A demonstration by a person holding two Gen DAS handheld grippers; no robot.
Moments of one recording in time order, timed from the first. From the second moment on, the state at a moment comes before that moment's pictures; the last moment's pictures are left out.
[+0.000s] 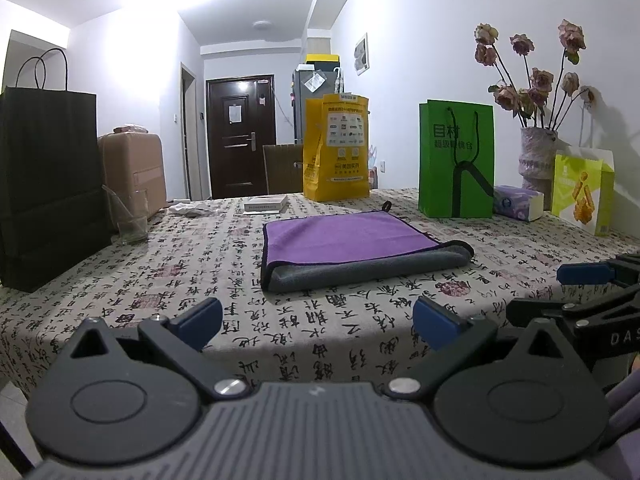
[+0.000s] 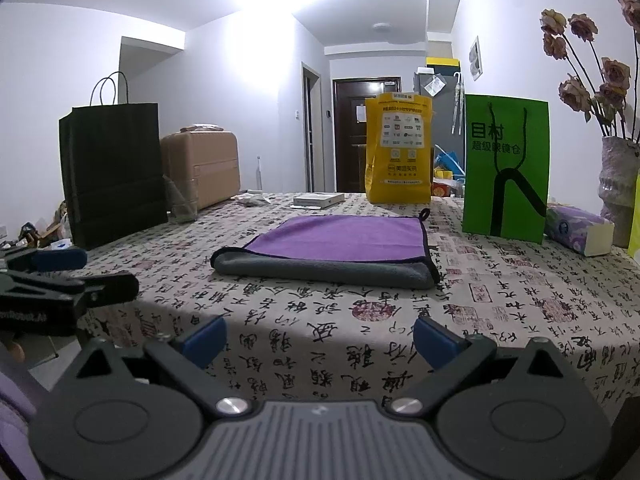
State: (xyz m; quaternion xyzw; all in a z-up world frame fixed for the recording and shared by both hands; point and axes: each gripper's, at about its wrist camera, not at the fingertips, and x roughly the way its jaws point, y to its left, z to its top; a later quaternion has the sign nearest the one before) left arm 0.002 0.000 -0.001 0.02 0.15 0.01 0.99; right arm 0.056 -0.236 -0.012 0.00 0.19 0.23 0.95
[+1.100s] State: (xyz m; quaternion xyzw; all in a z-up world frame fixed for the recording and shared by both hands) left arm 0.005 0.000 -0.004 0.02 0.16 0.01 0.99; right arm 0.058 -0.236 -0.014 0.00 0.20 0.23 0.95
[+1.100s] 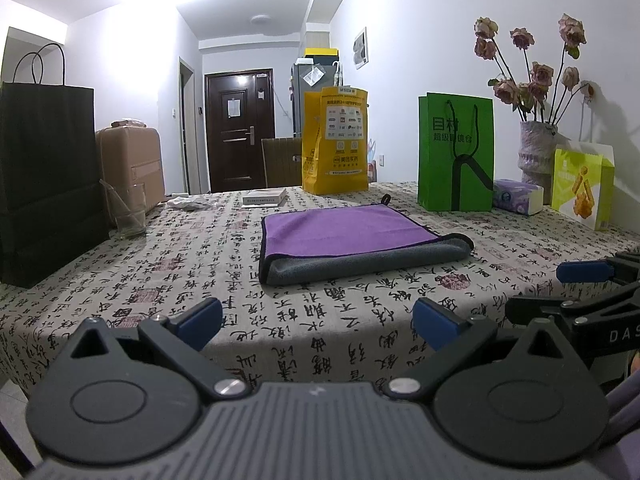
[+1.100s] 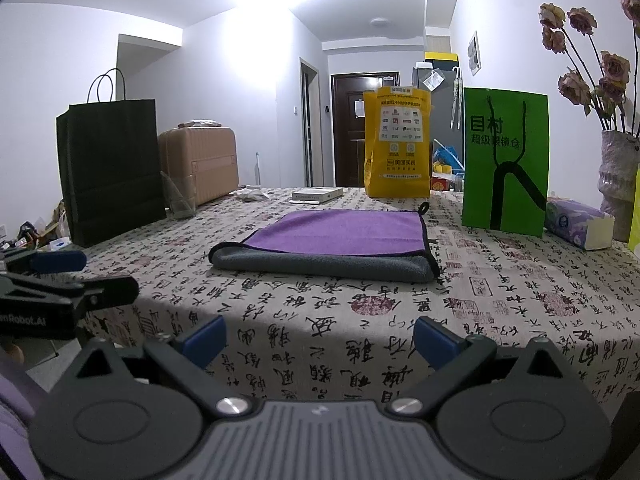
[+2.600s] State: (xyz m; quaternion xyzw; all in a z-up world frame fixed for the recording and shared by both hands) left arm 0.026 0.011 -0.006 0.03 0.16 0.03 0.99; right arm 0.077 -0.233 -0.016 -0.01 0.19 0.21 0.96
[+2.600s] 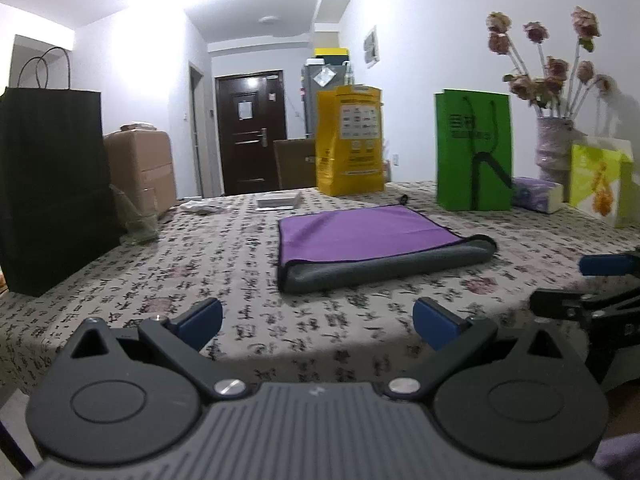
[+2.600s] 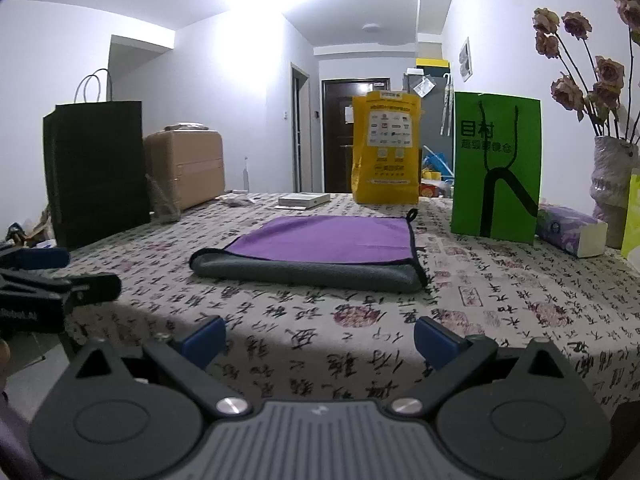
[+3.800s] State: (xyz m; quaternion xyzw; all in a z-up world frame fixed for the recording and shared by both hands) left arm 0.190 0.049 -0.026 0.01 0.22 0.07 0.97; right arm 0.240 -0.229 -0.036 -0.01 0.21 0.16 0.96
